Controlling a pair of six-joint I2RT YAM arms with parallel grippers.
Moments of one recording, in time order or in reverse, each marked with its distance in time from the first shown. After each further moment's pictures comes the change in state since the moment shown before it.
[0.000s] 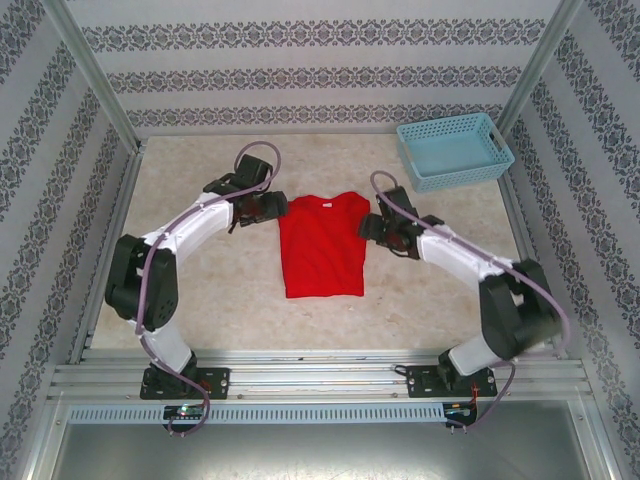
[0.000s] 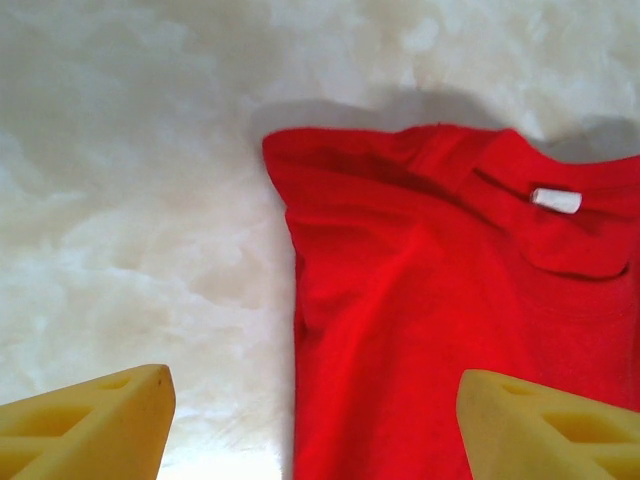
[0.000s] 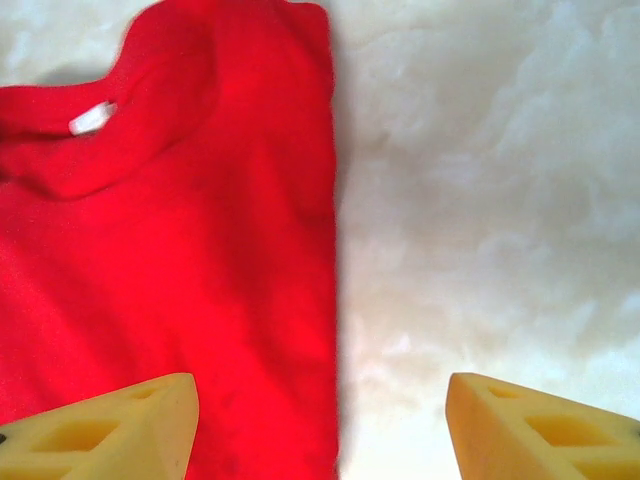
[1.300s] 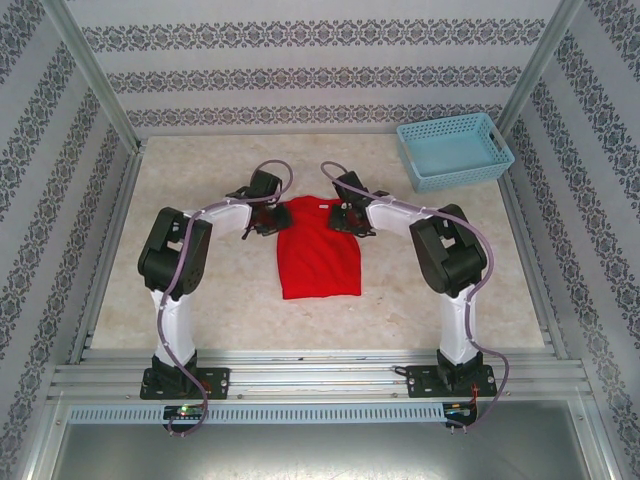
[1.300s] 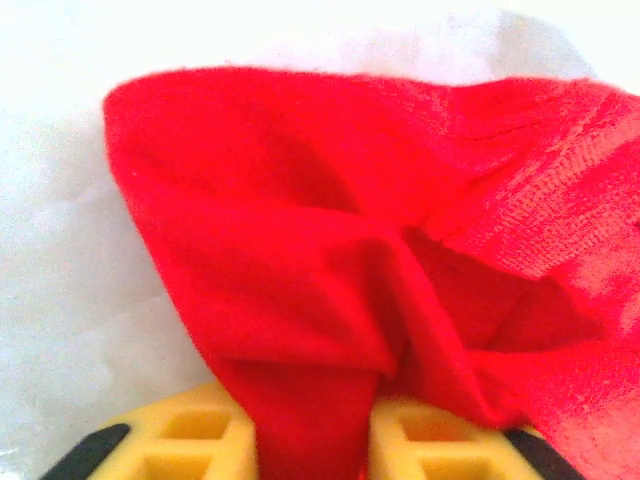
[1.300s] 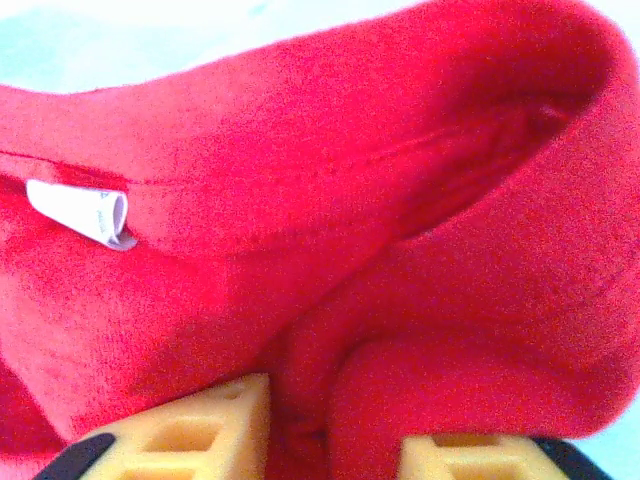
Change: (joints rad) left arm 0.013 0.257 -0.034 0.277 0.158 -0.051; right arm 0.096 0.492 0.388 0.009 -0.076 -0.046
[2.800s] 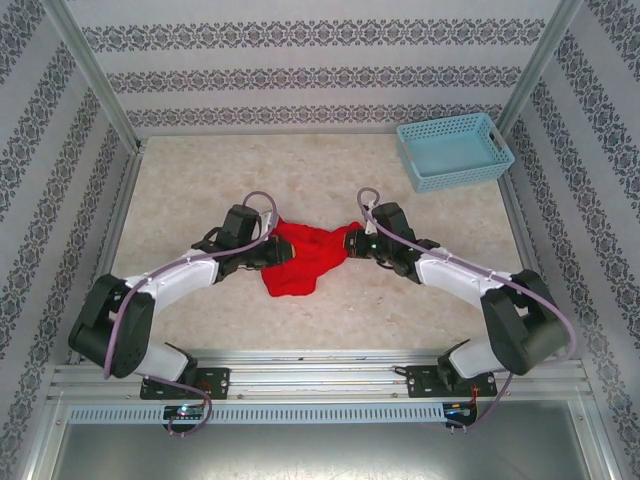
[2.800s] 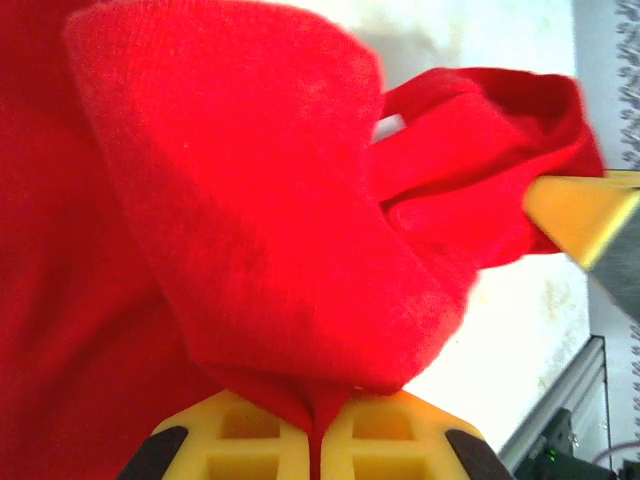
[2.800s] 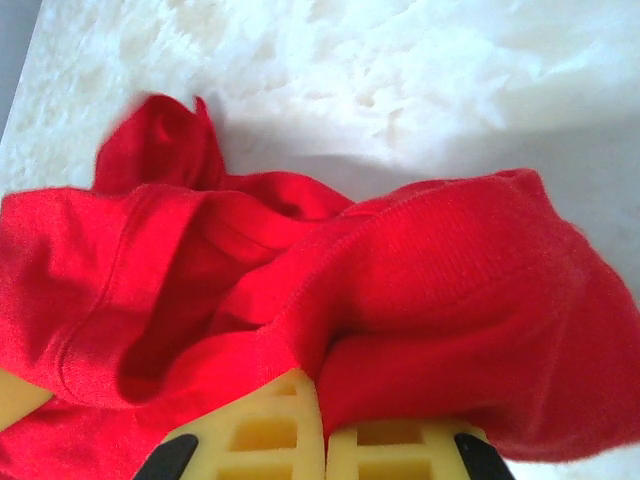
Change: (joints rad) left arm -0.085 -0.600 -0.537 0.213 0.282 0.000; right arm 0.010 -0.628 -0.618 0.360 -0.187 -0.032
